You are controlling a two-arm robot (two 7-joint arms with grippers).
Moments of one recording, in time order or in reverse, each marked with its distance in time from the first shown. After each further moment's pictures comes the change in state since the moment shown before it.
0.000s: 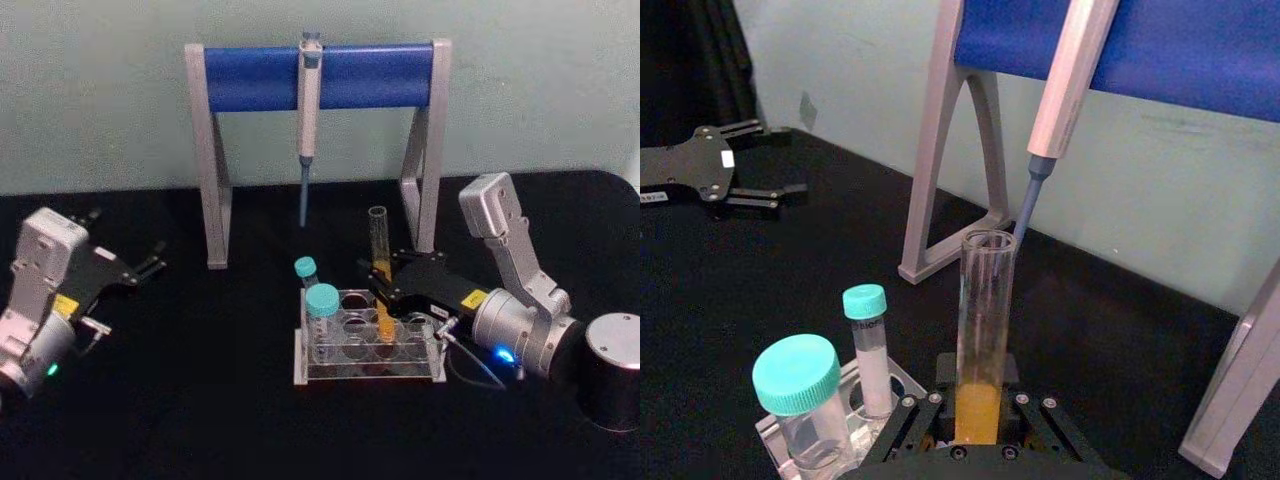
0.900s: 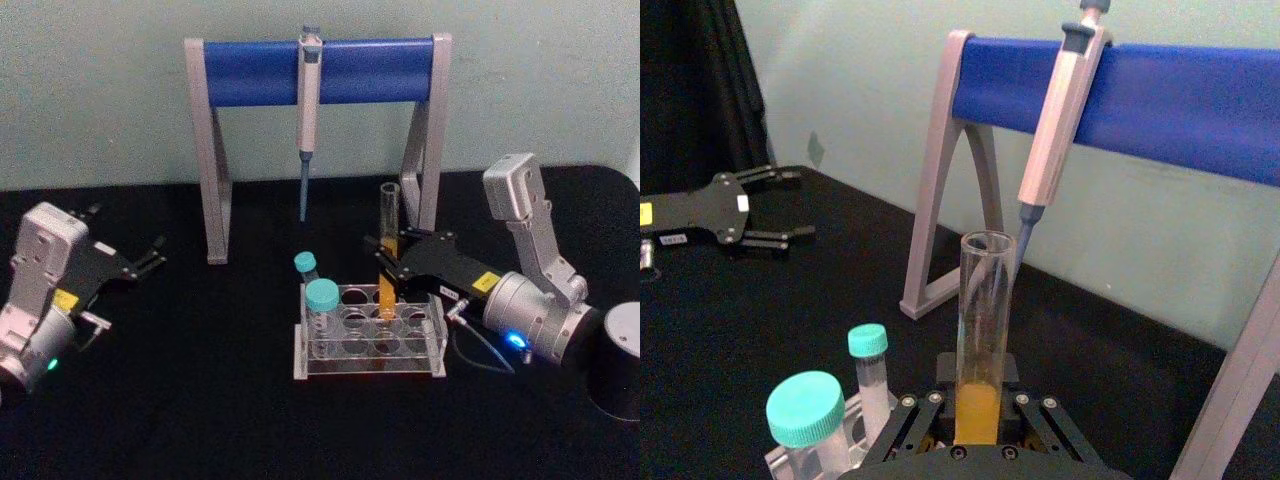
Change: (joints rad) left arm 0.000 0.000 0.000 0.000 0.000 0.000 0.000; right arm -0.015 0.007 0.035 -0.031 0.029 -0.037 0.024
